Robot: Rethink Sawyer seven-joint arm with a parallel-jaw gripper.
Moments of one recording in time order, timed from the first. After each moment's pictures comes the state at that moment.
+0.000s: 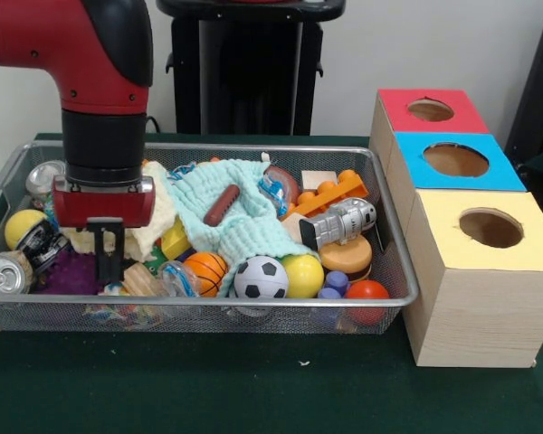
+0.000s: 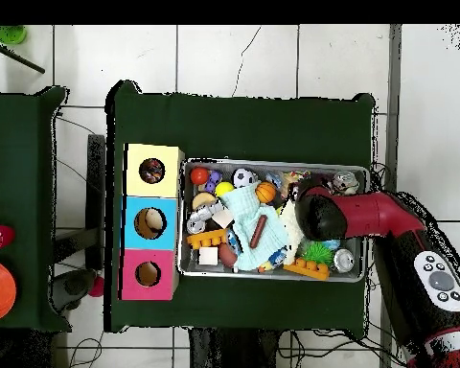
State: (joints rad) arm -0.79 -0.48 0.47 1.51 -0.85 0.39 1.66
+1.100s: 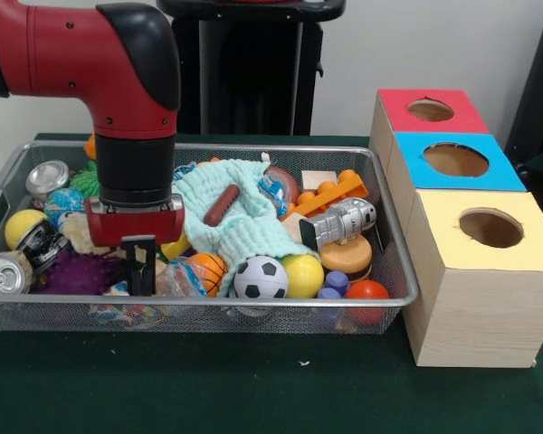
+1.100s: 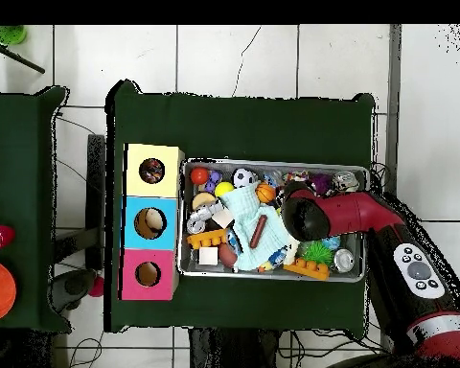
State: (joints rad) arm -0.76 -0.43 0.47 1.50 -0.89 0.37 1.66
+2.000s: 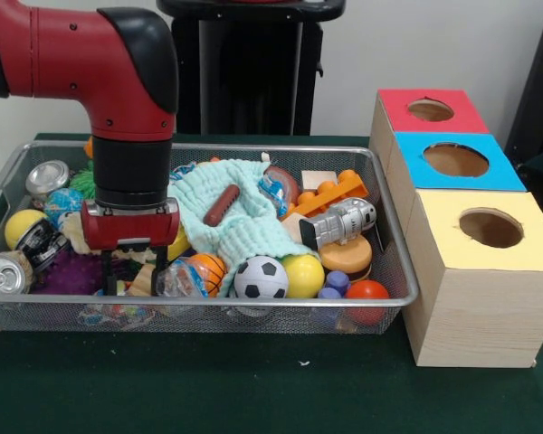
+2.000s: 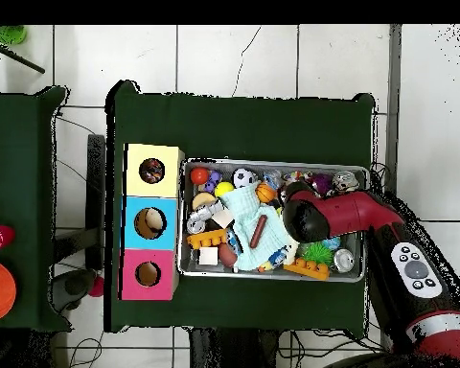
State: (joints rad) arm -0.76 -0.43 0.47 1.49 -0.97 0.34 1.66
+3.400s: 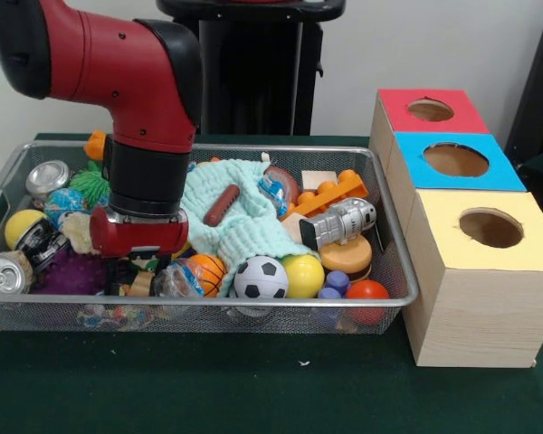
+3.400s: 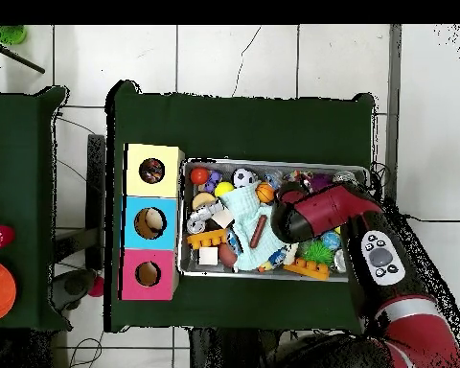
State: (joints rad) arm -0.59 -0.42 0.33 1.43 -1.10 0.30 1.66
